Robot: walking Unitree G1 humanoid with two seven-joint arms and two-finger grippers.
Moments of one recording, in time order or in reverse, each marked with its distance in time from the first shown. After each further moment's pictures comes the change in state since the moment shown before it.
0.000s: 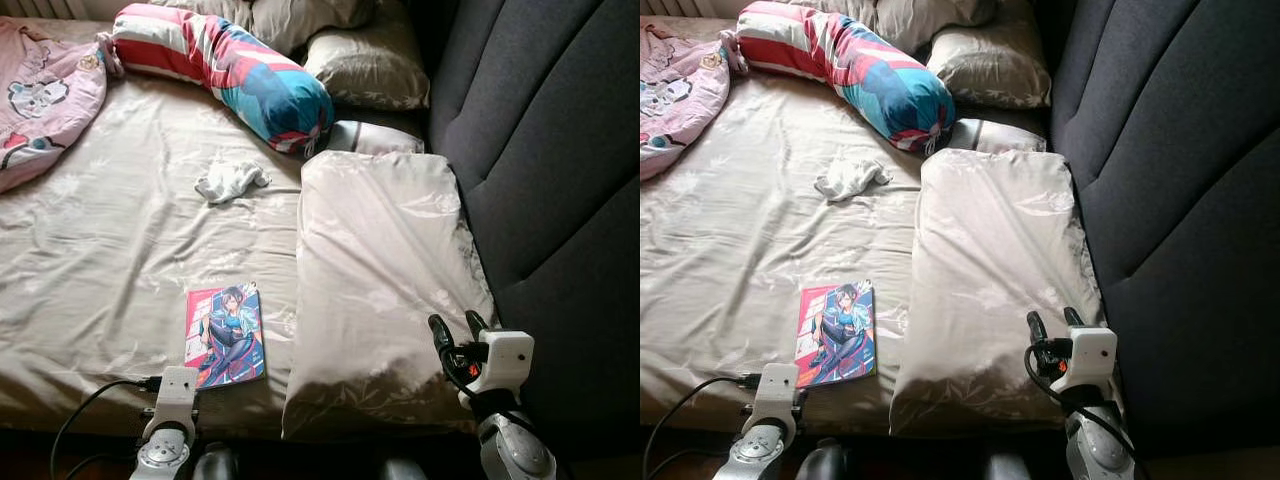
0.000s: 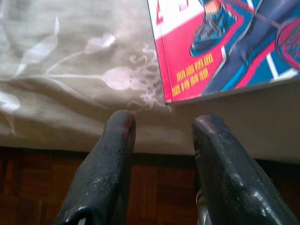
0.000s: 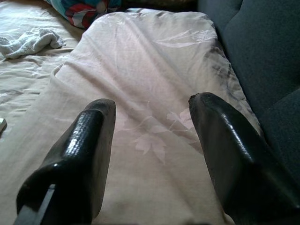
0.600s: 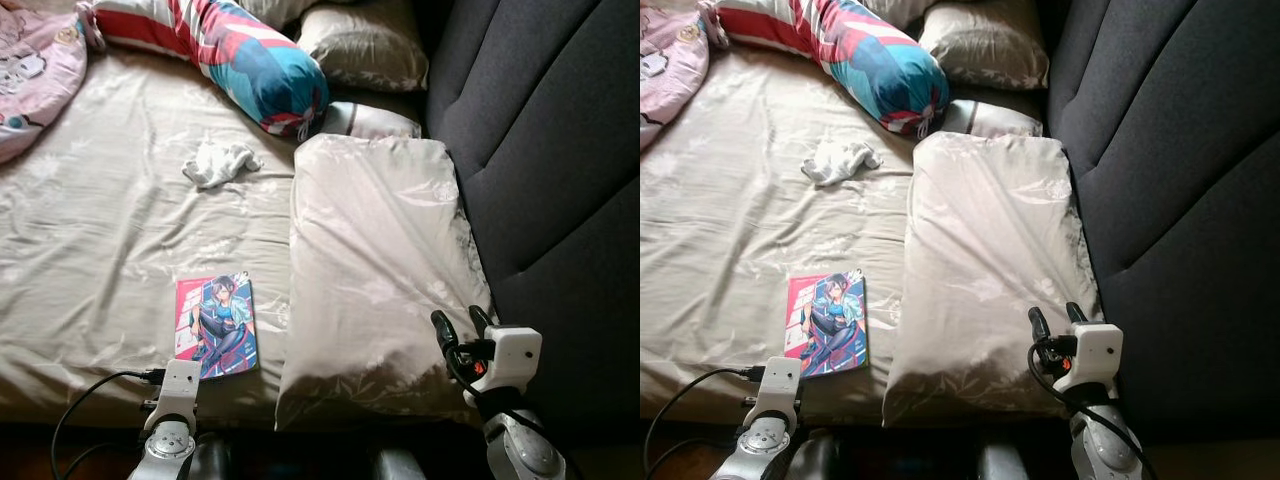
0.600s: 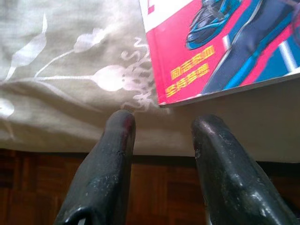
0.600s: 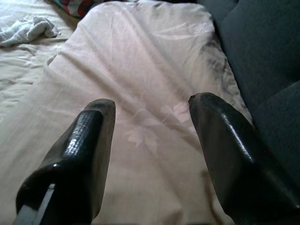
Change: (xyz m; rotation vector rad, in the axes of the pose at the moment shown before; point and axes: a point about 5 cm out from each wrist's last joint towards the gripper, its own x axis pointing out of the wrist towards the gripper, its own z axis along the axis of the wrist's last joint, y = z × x) left arm 0.005 0.002 0.008 0.047 -0.013 0.093; right arm -0.005 -0.001 0.011 -0.007 -0.015 0.017
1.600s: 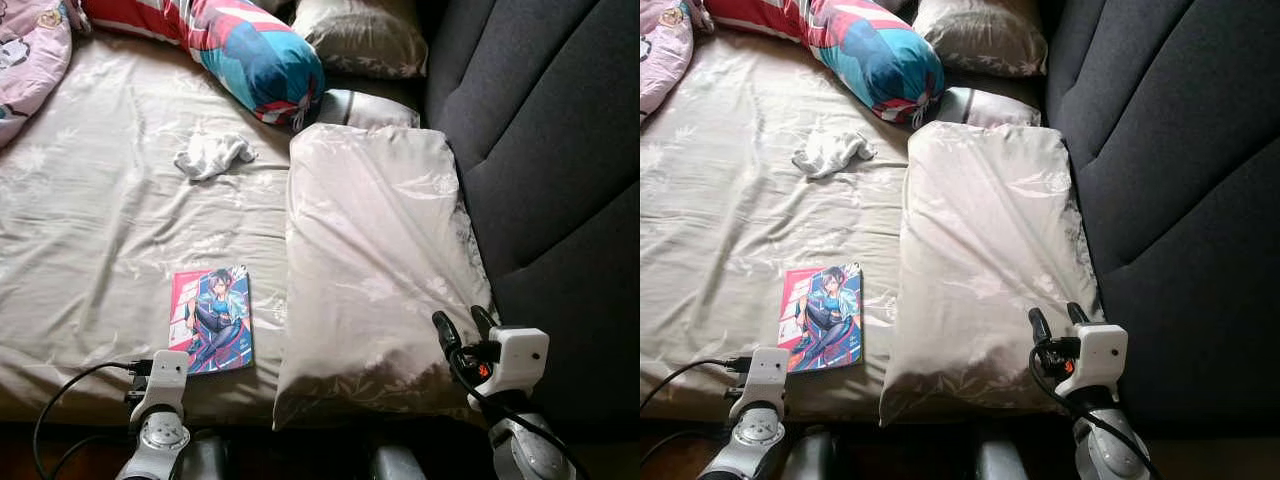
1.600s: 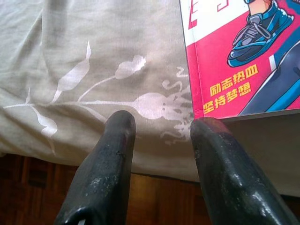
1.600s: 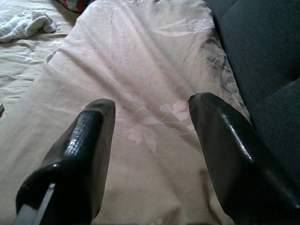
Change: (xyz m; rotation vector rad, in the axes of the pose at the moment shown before) left arm 0.005 0.013 0.012 0.023 -0.043 0.129; right arm -0.008 0.002 0.009 0.001 0.011 0.010
